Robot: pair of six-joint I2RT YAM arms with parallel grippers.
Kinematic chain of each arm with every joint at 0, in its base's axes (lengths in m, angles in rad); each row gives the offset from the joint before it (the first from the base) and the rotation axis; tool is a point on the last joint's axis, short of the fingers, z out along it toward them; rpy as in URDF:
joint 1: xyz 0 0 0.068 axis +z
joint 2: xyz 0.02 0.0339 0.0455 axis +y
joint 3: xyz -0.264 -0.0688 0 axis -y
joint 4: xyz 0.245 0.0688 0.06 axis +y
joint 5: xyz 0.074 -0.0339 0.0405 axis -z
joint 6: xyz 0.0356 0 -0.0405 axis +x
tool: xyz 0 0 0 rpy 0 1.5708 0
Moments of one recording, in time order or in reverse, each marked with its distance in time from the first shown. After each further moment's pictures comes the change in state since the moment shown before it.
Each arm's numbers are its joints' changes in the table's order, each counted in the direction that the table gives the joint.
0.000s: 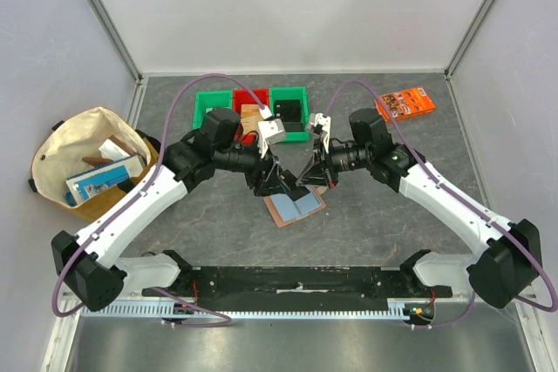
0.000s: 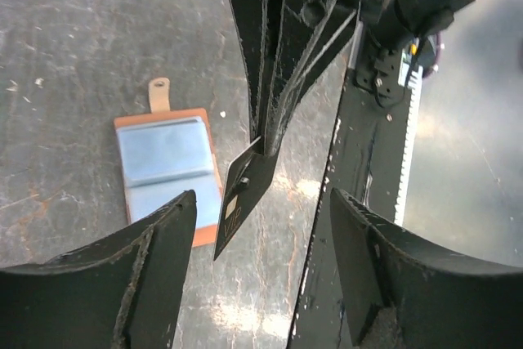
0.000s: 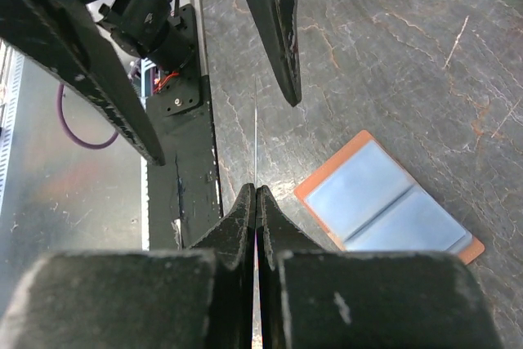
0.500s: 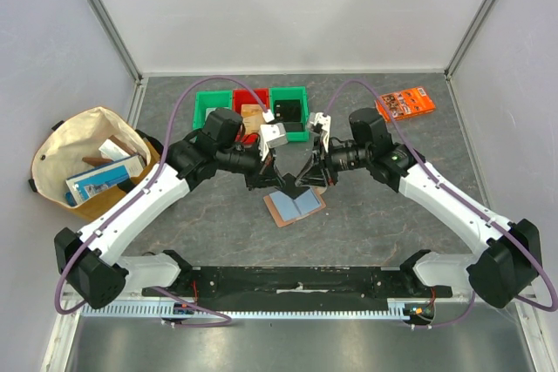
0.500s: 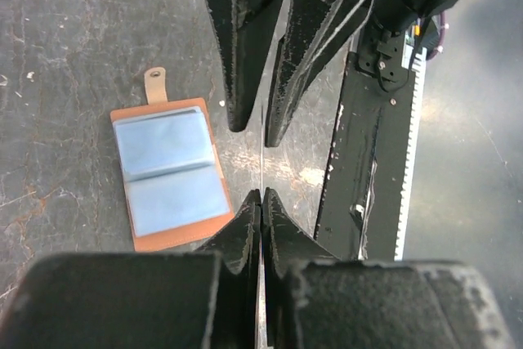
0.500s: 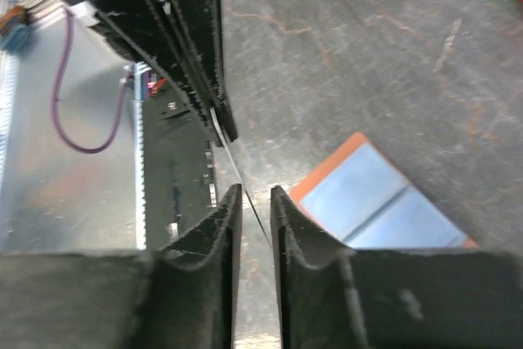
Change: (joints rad) left arm 0.008 0.029 0.001 0.070 0.060 0.101; right arm 0.005 0.001 0.002 0.006 -0.015 -0.011
